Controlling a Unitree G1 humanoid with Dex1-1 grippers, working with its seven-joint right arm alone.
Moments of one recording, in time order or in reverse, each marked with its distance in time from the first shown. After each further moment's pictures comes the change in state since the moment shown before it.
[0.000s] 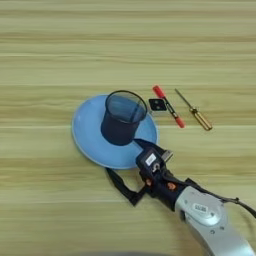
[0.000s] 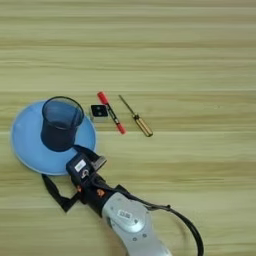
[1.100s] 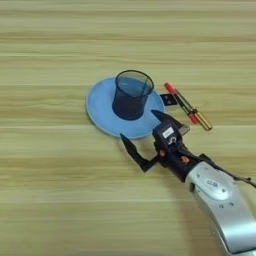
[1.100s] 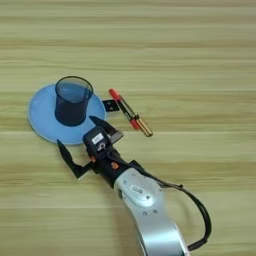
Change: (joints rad) arm -0.106 0.013 -0.151 0.024 0.039 -0.063 -0.008
